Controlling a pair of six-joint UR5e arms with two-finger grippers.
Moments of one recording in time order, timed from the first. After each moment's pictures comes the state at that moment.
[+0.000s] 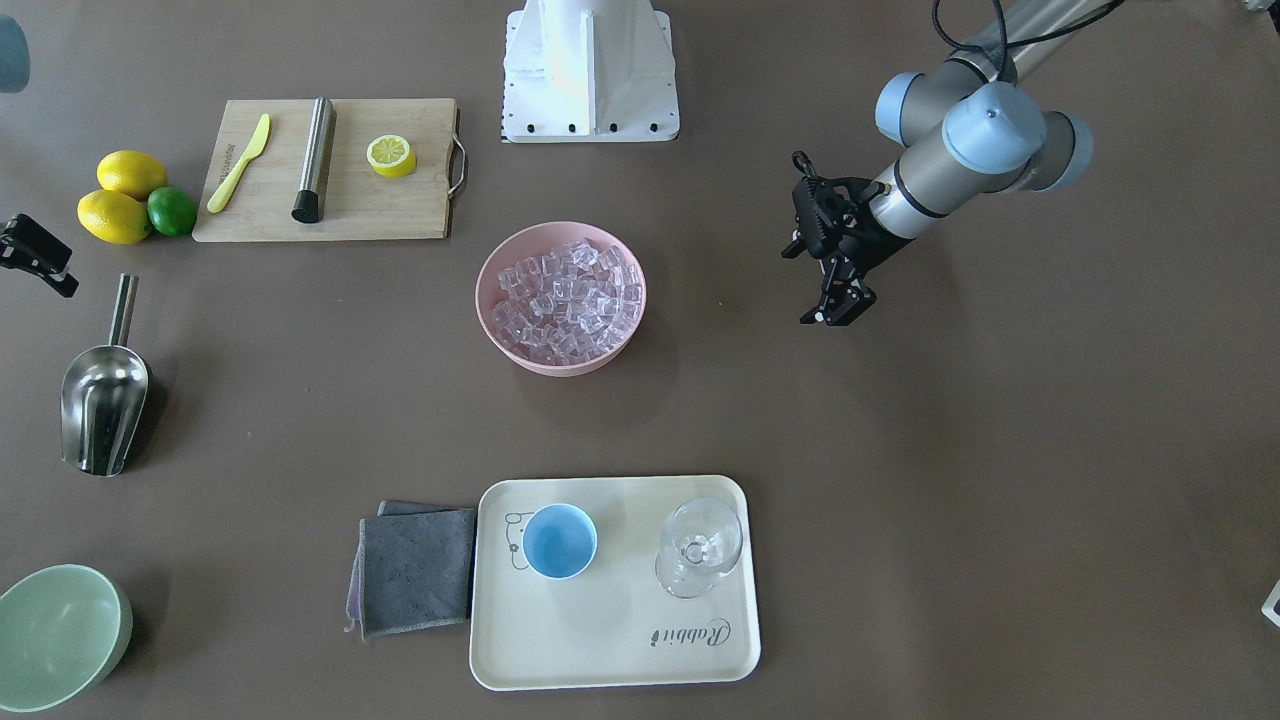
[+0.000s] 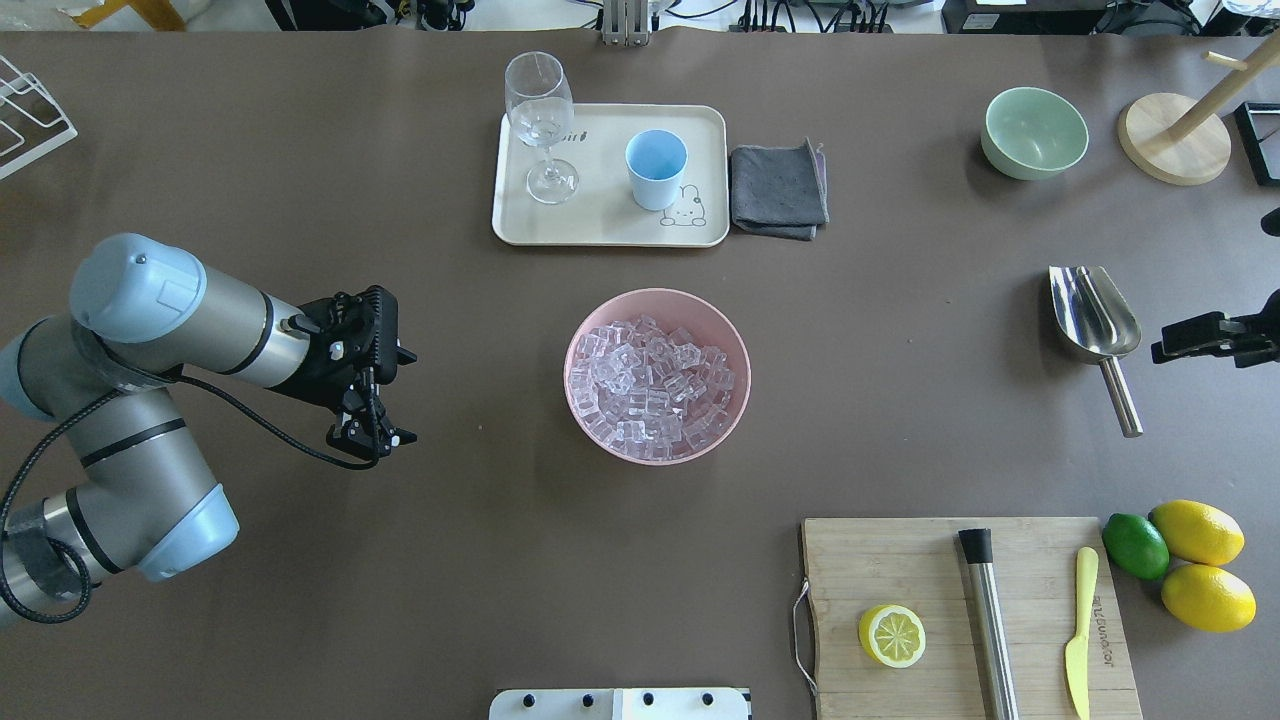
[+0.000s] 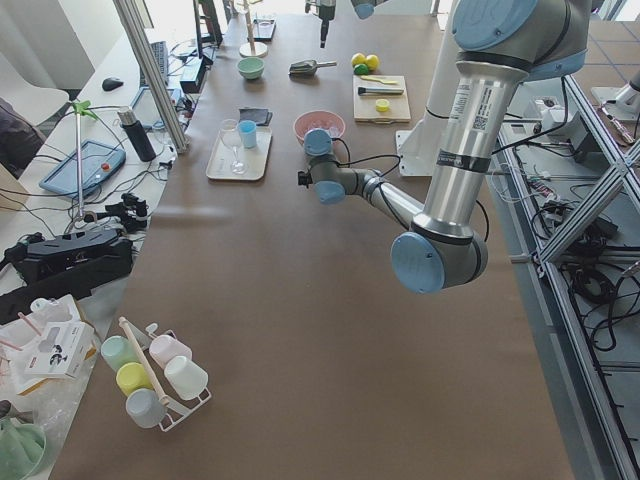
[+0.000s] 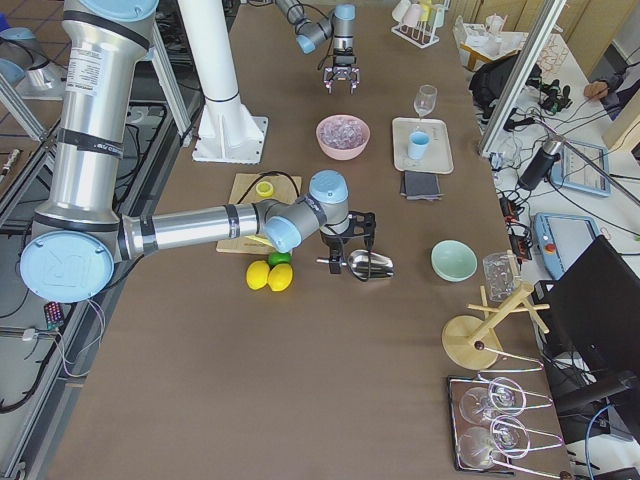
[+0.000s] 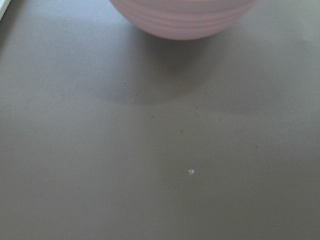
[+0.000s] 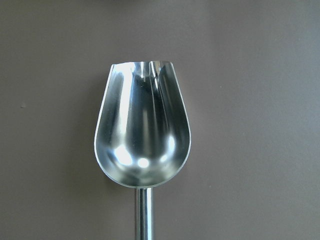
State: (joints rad) left arm -0.65 -1.85 -1.69 -2.29 -2.14 0.16; right arm 1.07 -1.77 1.87 -1.08 2.18 0.79
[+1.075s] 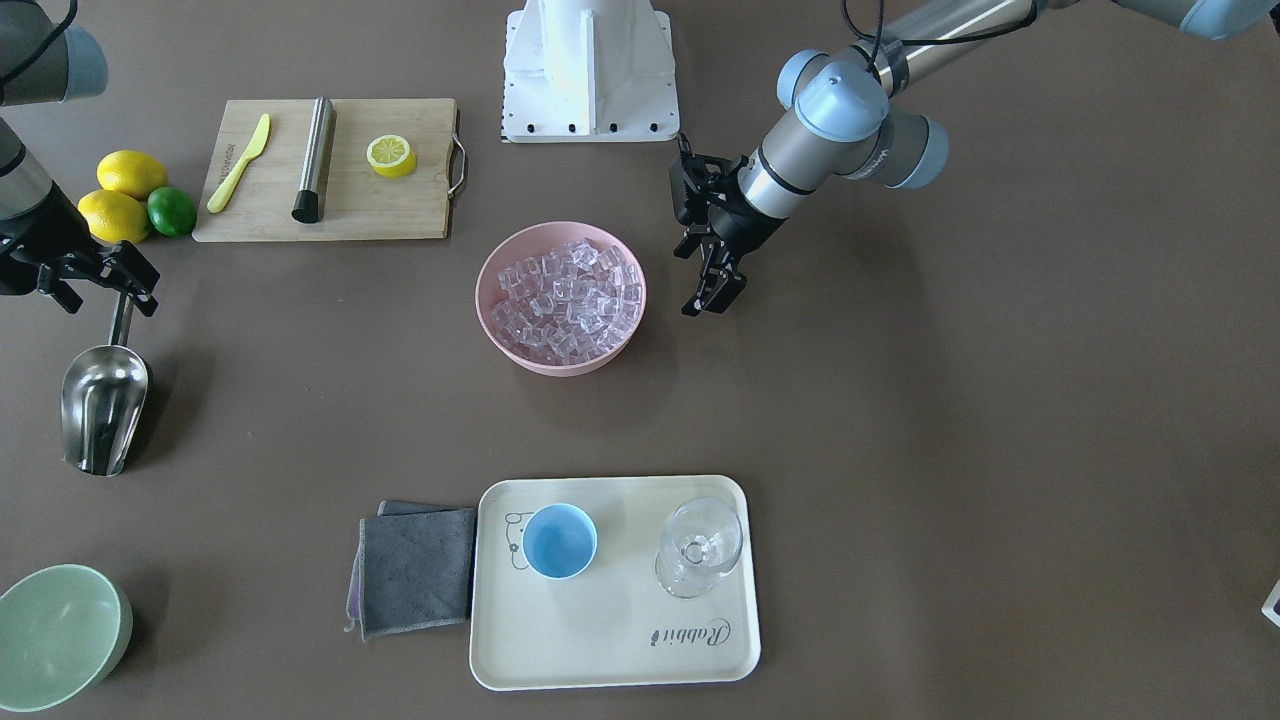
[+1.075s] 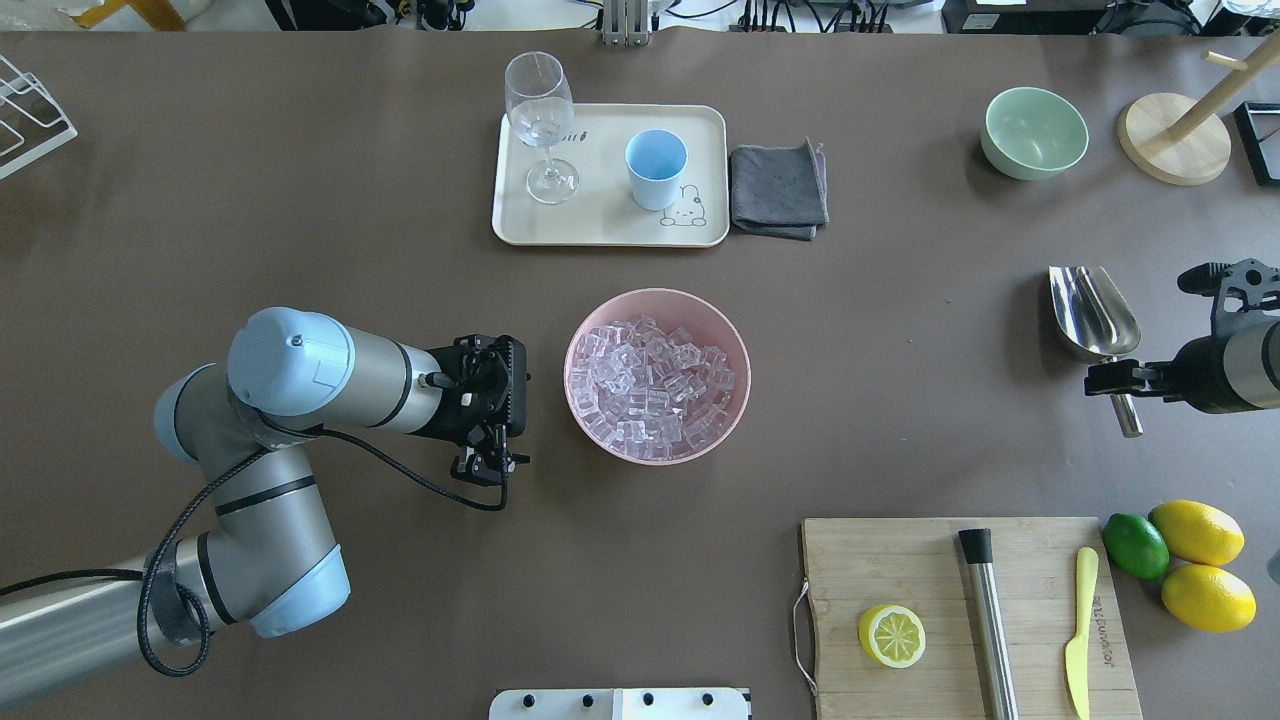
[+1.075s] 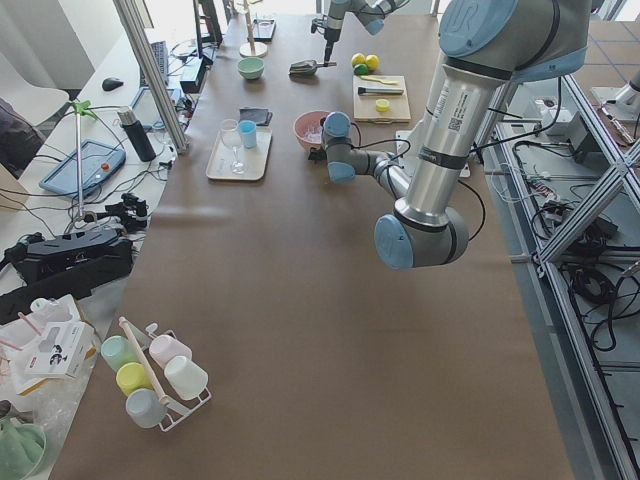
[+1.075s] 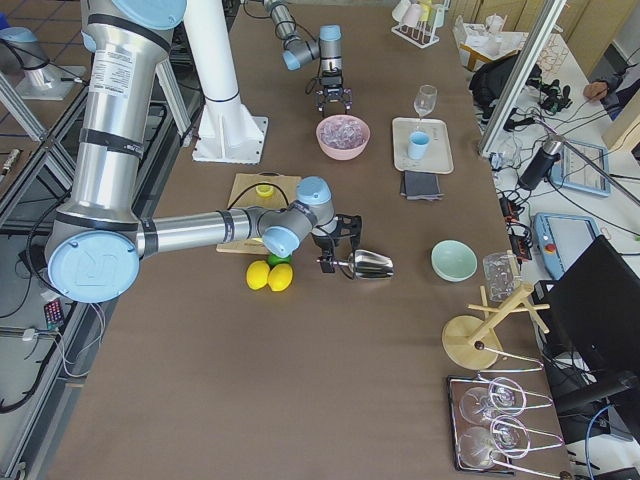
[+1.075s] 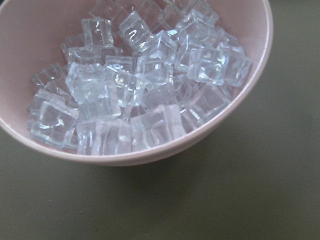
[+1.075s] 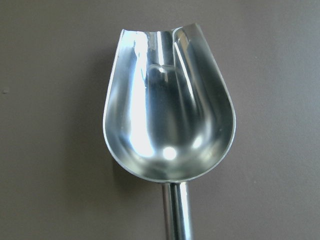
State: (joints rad) left arm -0.49 -2.00 -1.63 -2.31 -1.91 0.19; right arm 0.85 -1.78 1.81 -0.89 1.96 1.05
